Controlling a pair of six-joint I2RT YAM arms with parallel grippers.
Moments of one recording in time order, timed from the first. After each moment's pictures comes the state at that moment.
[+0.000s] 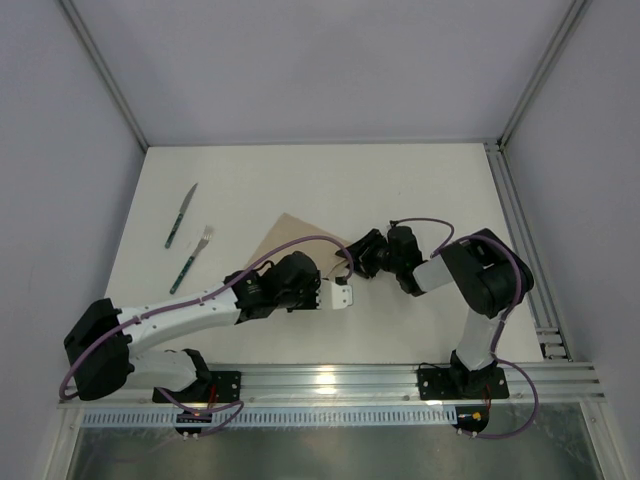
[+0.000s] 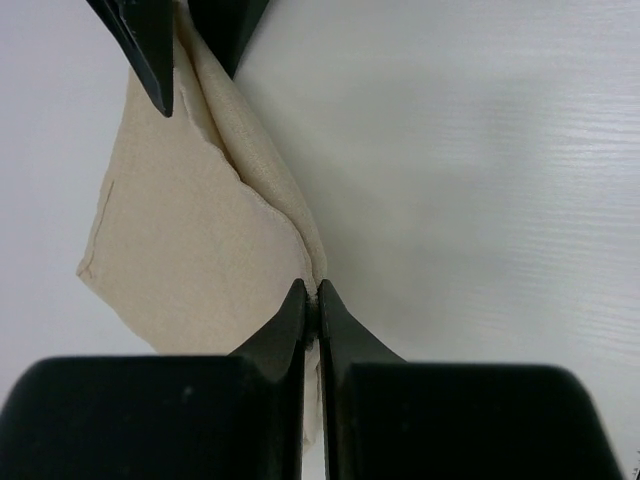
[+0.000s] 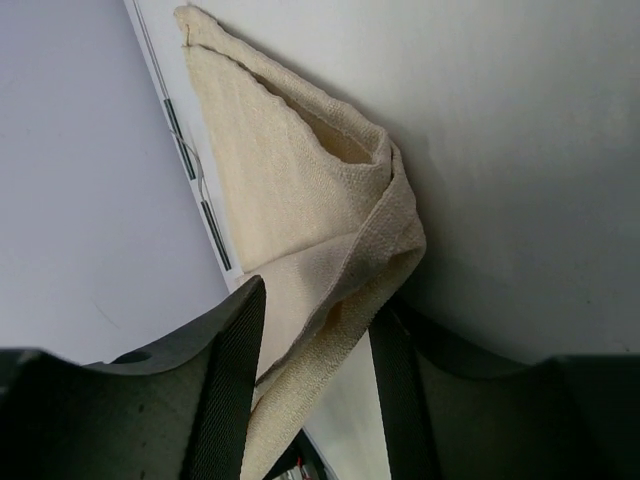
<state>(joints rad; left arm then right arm) -1.02 1.27 0.82 -0.36 -0.05 0.65 0.44 1.83 0.56 0.75 -0.38 1.29</state>
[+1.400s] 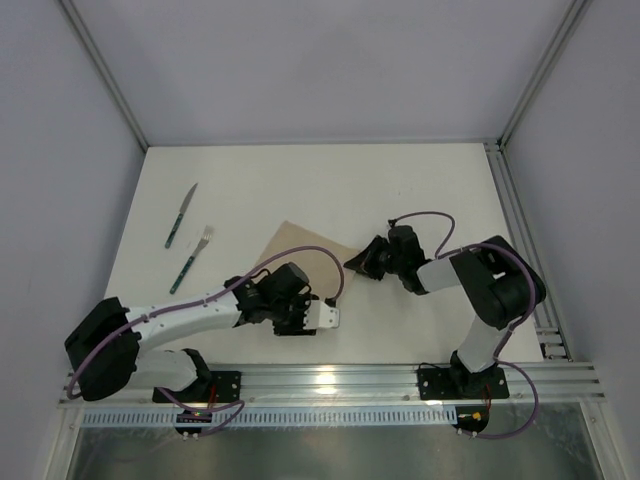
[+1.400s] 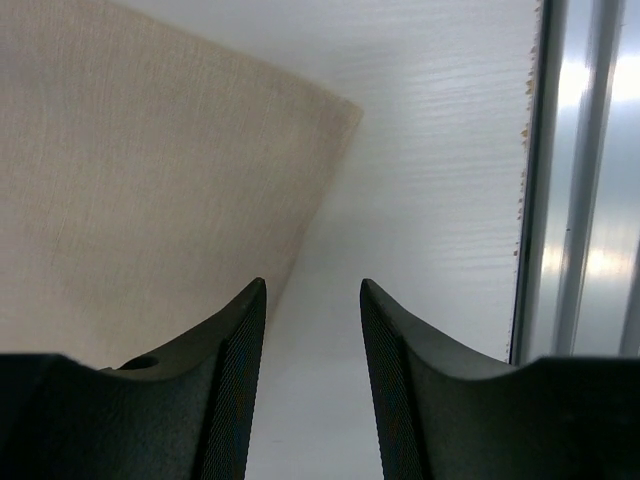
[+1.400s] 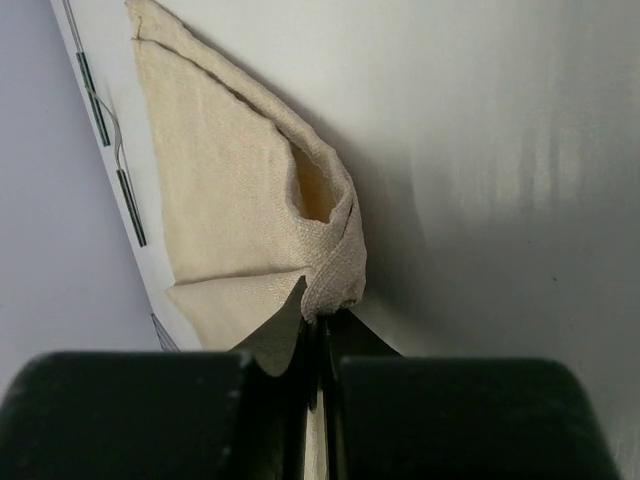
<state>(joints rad) -0.99 1.29 0.70 -0.47 0.25 0.66 0.44 1.76 0.55 0.59 -0.36 1.08</state>
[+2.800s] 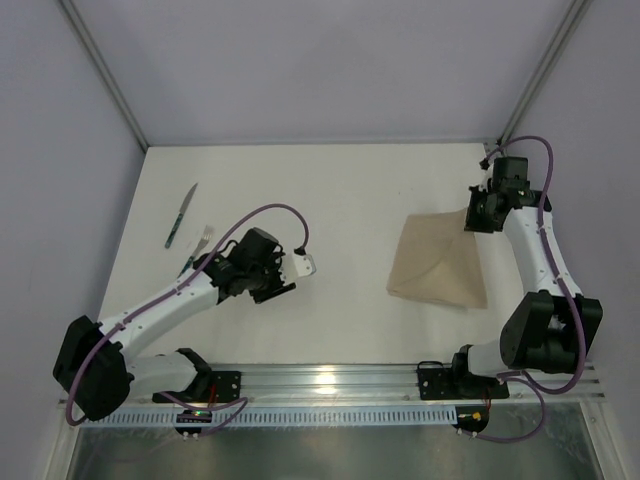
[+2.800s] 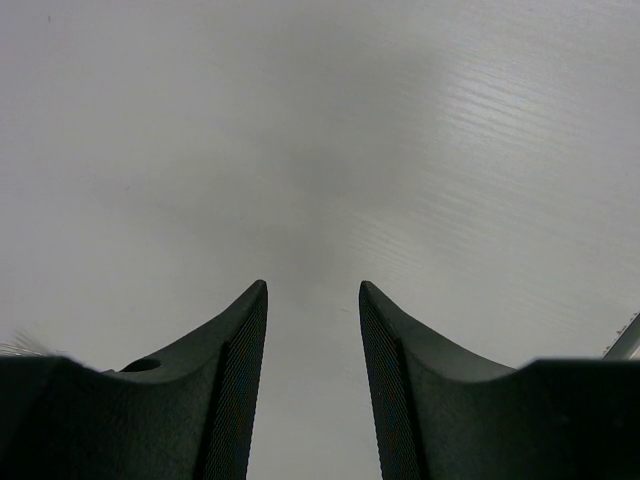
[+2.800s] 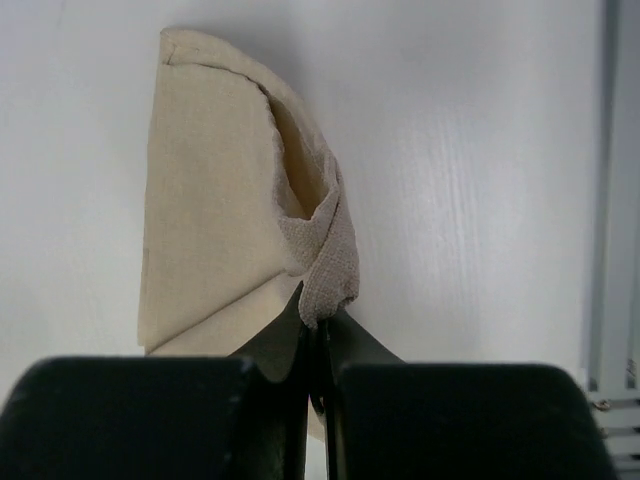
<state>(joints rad) -0.69 1.20 0.82 -0.63 0.10 0.58 -0.15 1.41 1.20 -0.76 -0.12 0.07</state>
